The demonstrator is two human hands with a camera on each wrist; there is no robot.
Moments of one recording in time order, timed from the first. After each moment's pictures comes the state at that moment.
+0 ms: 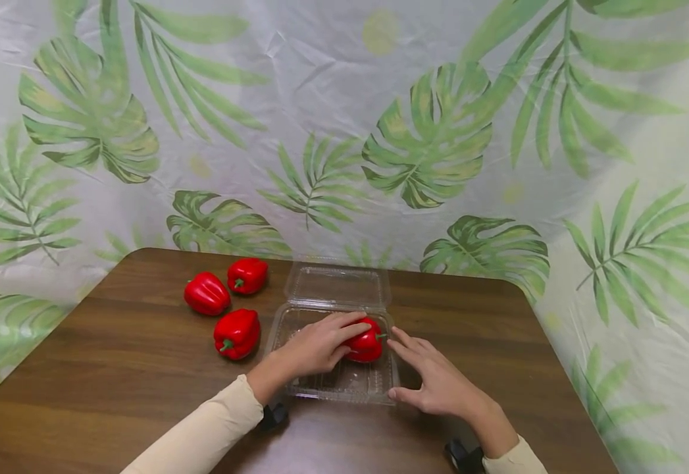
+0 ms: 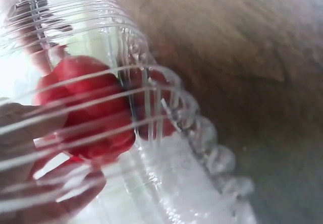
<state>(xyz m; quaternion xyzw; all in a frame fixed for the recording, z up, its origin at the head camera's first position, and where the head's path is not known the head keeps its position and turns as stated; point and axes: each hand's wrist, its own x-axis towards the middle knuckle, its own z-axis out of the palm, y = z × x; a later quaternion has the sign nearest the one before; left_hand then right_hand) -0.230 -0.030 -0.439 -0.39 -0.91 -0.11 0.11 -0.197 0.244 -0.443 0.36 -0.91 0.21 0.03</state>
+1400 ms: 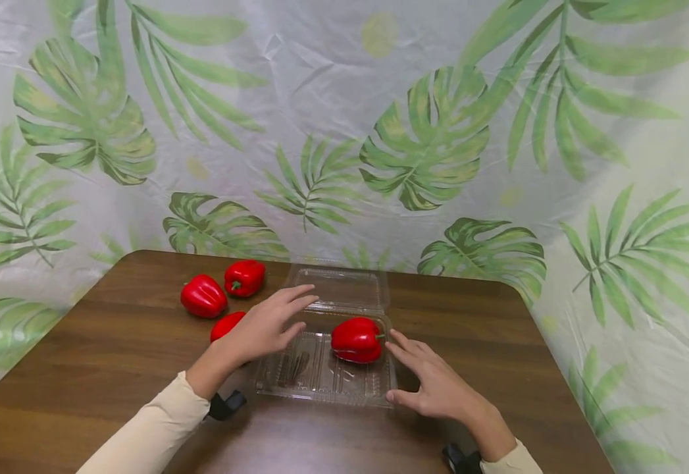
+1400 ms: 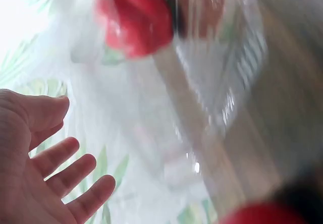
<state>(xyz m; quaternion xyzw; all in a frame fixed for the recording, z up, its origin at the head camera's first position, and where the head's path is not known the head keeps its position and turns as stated) -0.229 -0.104 -0.400 -0.34 -0.91 -0.17 0.16 -0.196 0.243 -0.442 0.36 -0.91 0.21 0.04</state>
